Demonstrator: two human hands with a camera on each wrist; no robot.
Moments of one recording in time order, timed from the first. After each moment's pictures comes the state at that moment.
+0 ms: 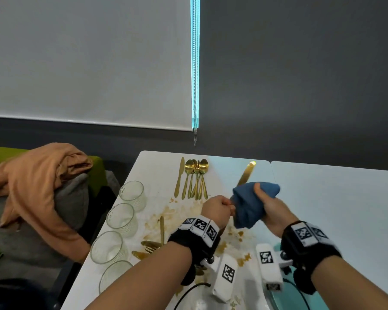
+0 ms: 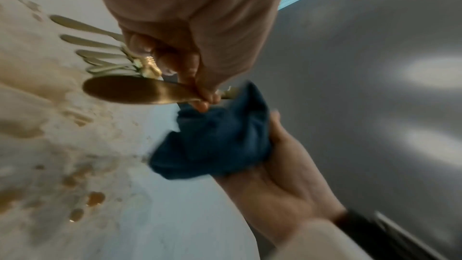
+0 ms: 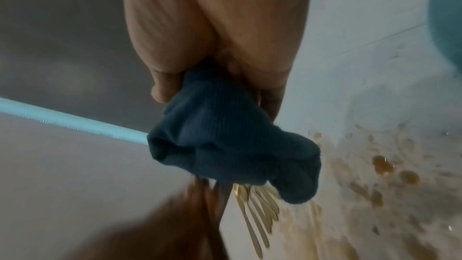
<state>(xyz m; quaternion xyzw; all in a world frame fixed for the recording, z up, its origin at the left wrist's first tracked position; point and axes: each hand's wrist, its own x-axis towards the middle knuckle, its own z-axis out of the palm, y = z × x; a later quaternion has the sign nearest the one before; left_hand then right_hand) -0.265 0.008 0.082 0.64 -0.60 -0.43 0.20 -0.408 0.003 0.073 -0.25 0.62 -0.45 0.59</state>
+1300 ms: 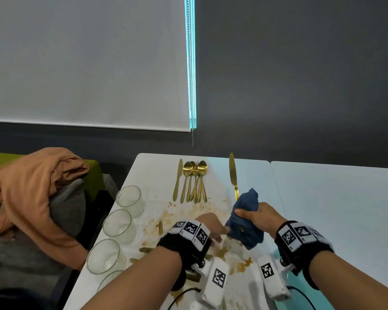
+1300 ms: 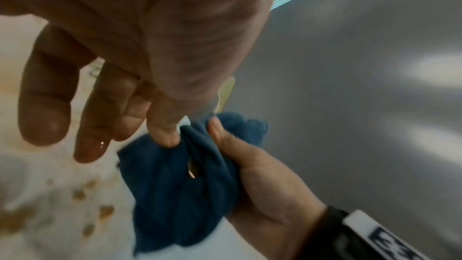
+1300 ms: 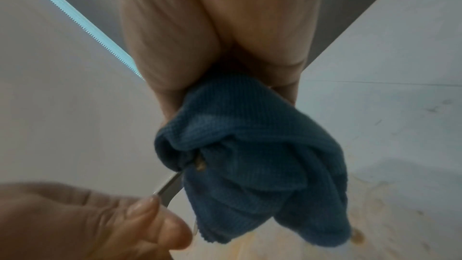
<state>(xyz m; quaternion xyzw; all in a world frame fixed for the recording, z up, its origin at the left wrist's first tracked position) -0.250 -0.008 0.054 0.63 -0.60 -0.50 -0.06 -0.414 -0.009 0.053 -0.50 0.70 -0.18 0.48</state>
